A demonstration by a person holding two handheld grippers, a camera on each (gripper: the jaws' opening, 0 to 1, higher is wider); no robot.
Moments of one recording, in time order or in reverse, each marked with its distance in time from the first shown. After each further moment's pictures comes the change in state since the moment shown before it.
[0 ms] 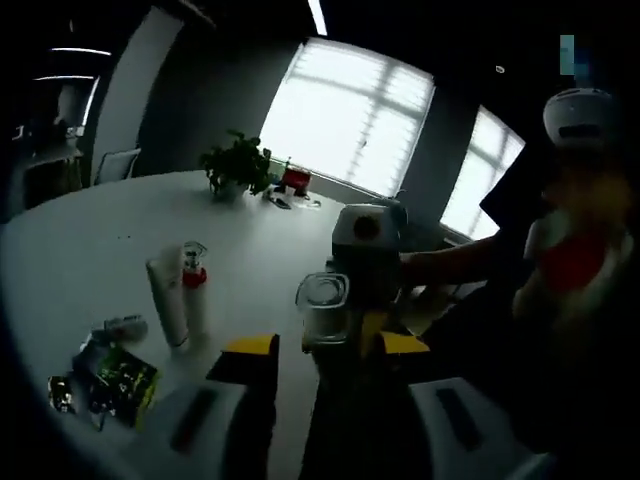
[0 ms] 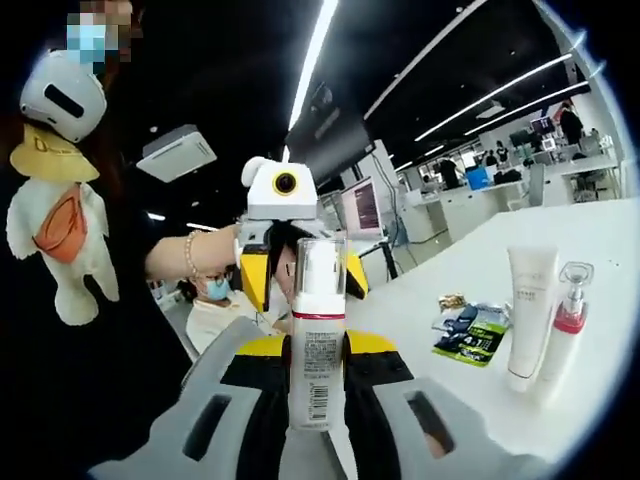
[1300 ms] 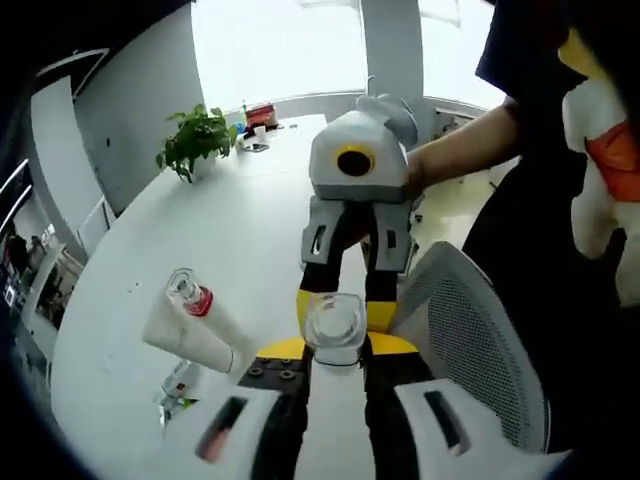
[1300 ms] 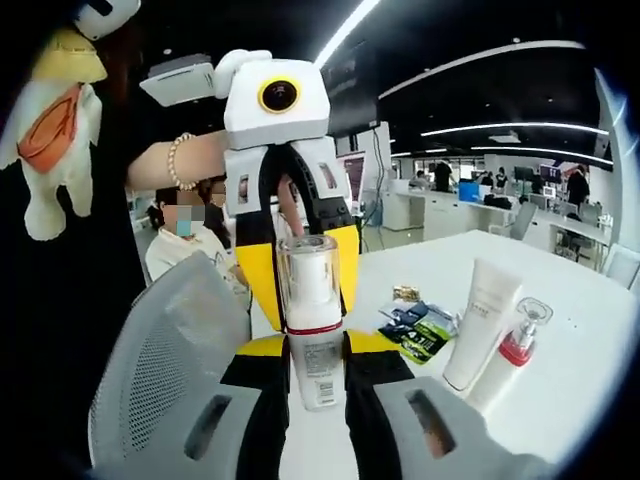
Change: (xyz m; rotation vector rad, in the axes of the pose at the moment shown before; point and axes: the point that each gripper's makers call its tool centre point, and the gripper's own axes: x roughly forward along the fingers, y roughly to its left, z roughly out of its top) left arm 0.054 0.023 -0.014 0.382 0.335 0.061; right arm -0.017 -0.043 -0.026 -0.258 0.182 -0.134
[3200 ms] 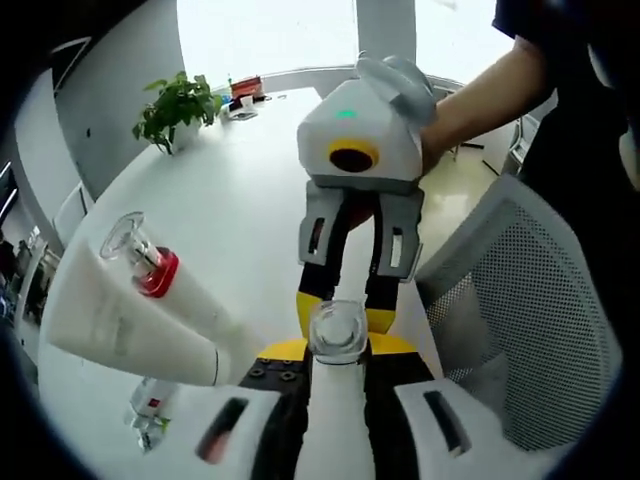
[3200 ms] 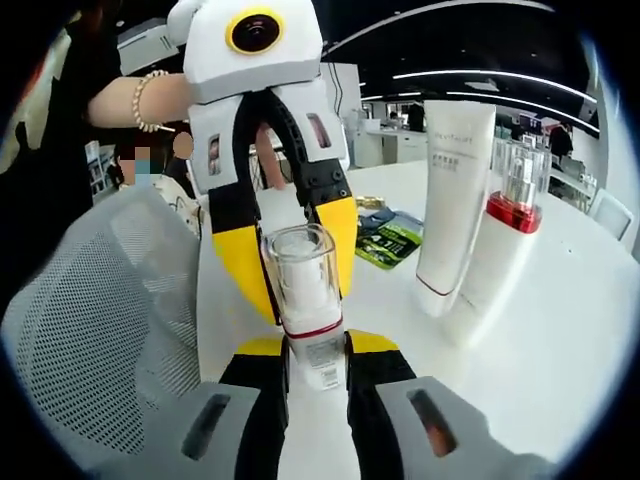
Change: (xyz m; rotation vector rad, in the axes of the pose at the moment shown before) left arm 0.088 0.036 -0.067 0.018 0.086 -0.048; right arm 0.013 -0.049 -0.116 0.087 0.251 -0.088
